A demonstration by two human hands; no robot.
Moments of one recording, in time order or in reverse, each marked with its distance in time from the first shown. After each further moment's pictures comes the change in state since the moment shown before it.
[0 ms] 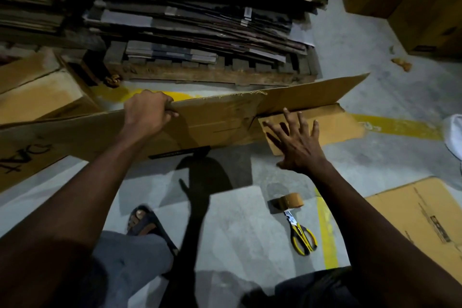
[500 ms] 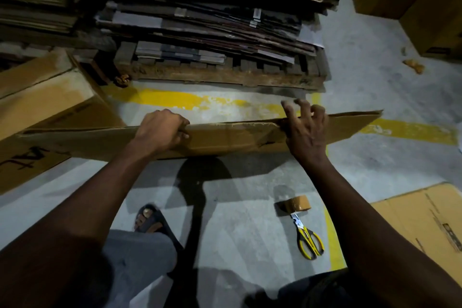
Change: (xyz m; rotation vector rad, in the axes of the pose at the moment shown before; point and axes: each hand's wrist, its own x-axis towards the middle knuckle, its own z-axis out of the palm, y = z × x) left_hand -0.016 -0.006 0.016 0.052 -0.170 0.242; right_hand 0.023 -0.018 -0.015 0.060 0.555 0.165
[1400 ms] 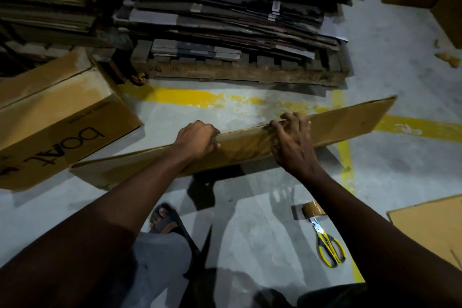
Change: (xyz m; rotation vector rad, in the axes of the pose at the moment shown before) left_hand 0.013 0.025 0.042 -0.257 -0.100 -0.017; right_hand -0.013 -0.056 0.032 0.236 -0.226 -0.132
